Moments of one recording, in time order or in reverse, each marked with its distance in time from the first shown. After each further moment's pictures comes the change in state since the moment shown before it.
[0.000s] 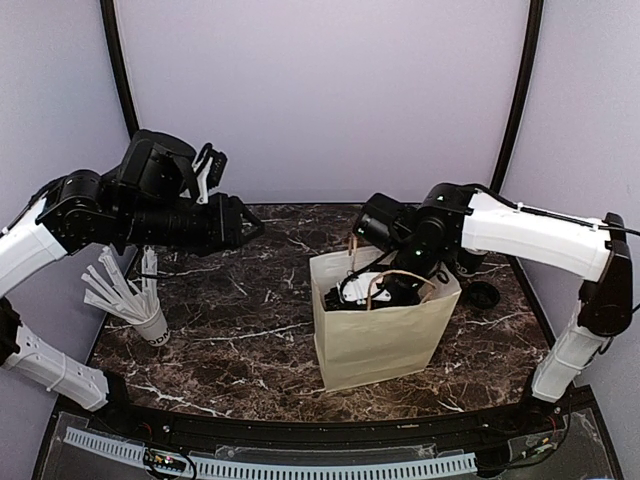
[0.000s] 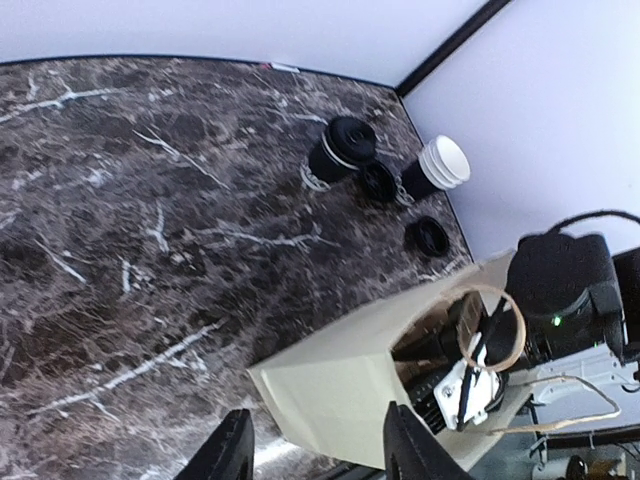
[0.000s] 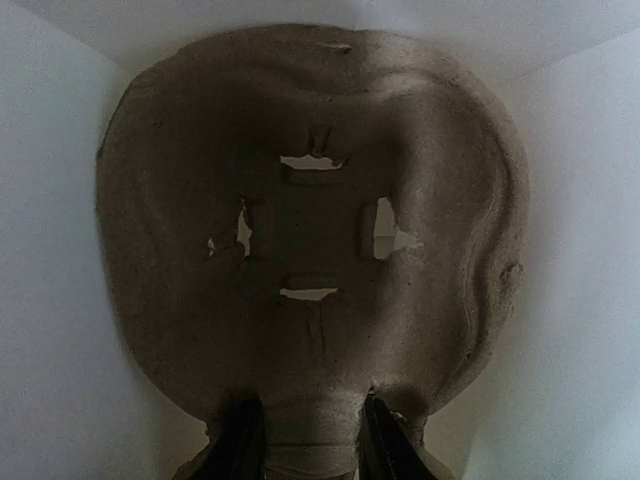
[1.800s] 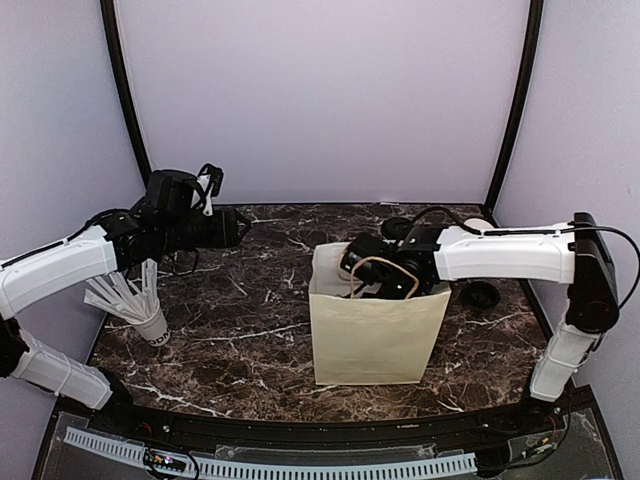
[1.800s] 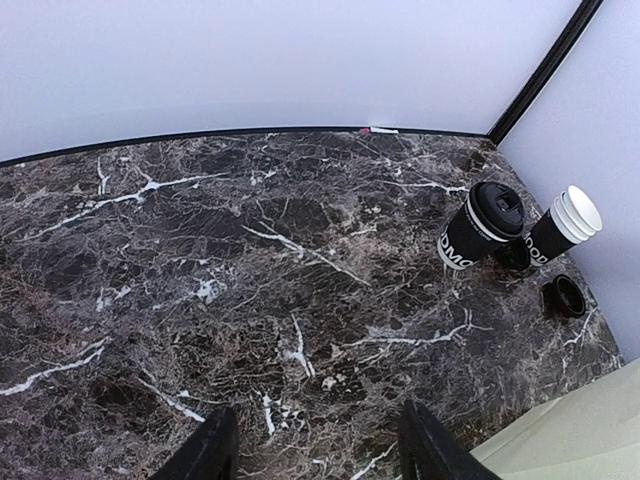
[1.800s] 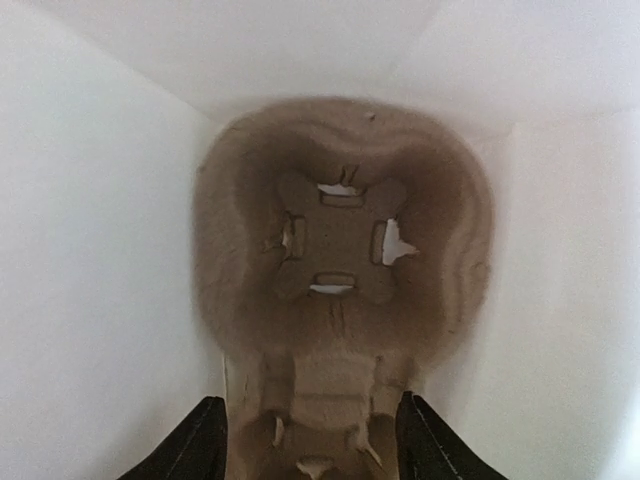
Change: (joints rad) left arm 0.439 0.032 -0.449 0.600 0.133 0.462; right arm 0.016 0.094 -0.222 0.274 -0.032 0.179
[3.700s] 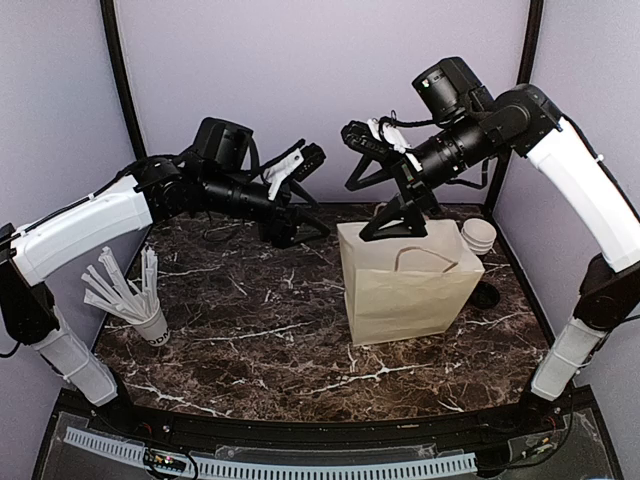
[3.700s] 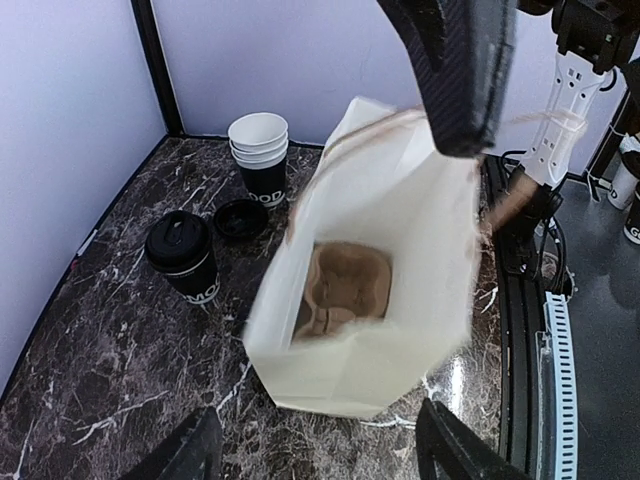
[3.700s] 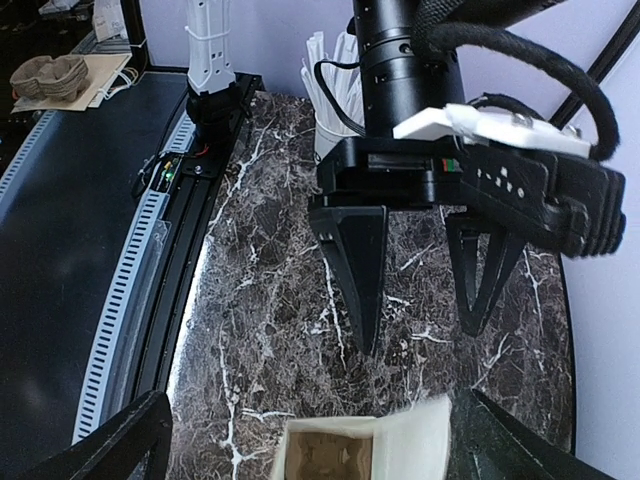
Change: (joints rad) left arm -0.212 0.288 0.543 -0.254 0.544 0.641; right arm -0.172 -0.070 0.876 -0.376 -0.391 -0.142
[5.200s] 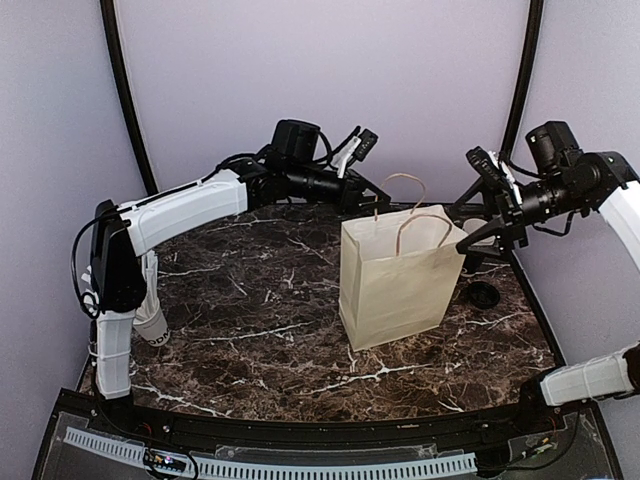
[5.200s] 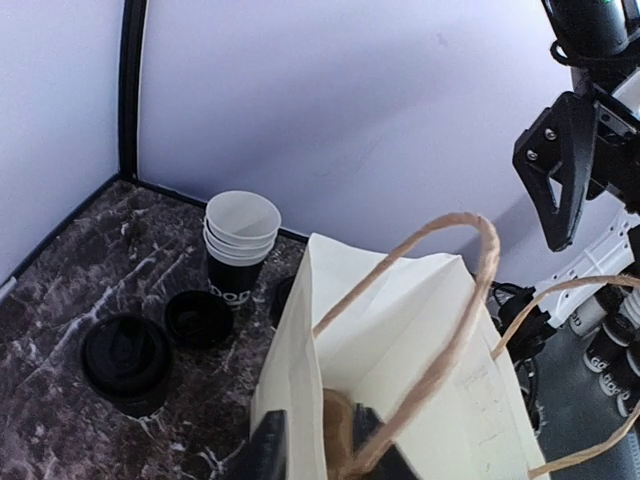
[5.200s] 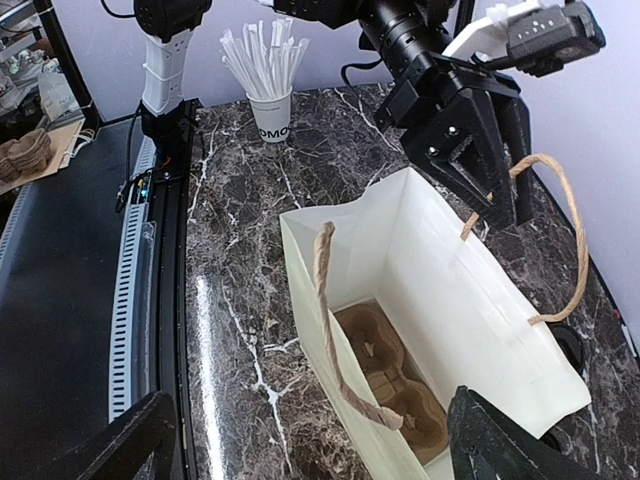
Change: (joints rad) left arm 0.019 0.516 0.432 0.257 0.174 -0.329; right arm -0.557 -0.487 -0.682 0.074 -0.324 -0.065
